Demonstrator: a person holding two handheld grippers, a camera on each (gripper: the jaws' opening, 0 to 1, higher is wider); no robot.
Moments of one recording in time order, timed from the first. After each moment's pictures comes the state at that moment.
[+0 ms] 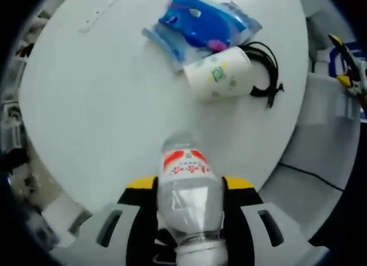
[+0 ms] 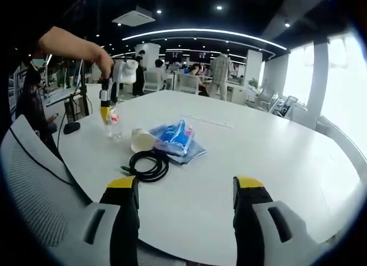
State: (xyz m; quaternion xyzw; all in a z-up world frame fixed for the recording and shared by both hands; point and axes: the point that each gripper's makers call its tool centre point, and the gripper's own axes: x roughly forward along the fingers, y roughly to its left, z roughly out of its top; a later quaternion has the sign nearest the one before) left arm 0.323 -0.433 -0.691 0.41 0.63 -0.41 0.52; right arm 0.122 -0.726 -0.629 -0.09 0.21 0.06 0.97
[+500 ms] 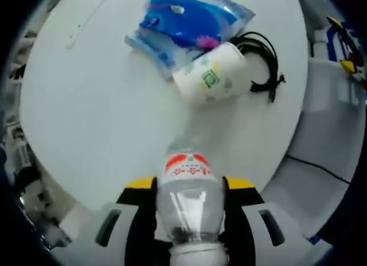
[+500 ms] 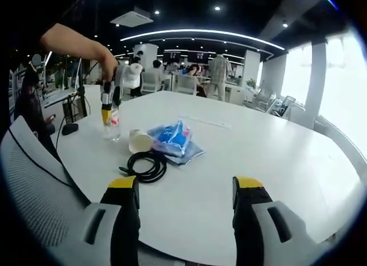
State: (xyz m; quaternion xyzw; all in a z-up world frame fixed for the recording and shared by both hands) left arm 0.329 -0.445 -0.696 0.47 0.61 -0.42 0.48; right arm 0.122 -0.729 -0.627 -0.08 0.20 0.06 0.97
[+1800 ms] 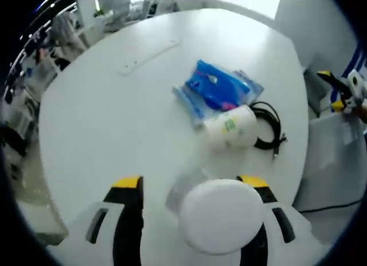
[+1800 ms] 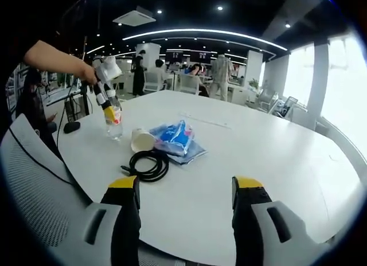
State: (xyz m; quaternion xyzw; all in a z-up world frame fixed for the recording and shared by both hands) left arm 0.353 -0.454 -0.683 0.23 0.42 -0.46 0.75; right arm 0.123 -0.725 -0.629 -0.09 0.21 0.07 0.97
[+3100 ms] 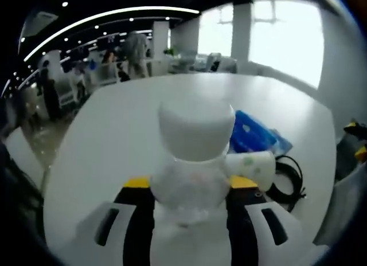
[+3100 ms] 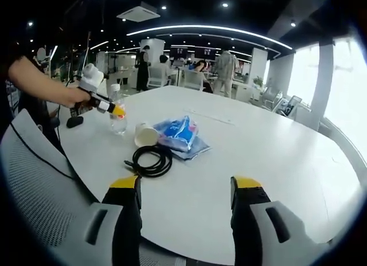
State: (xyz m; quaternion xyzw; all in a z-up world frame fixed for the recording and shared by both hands) left arm 0.360 -0.449 -0.683 0.08 0.26 -0.31 0.91; right arm 0.120 -0.720 -0.636 -0.10 0.22 0.08 0.97
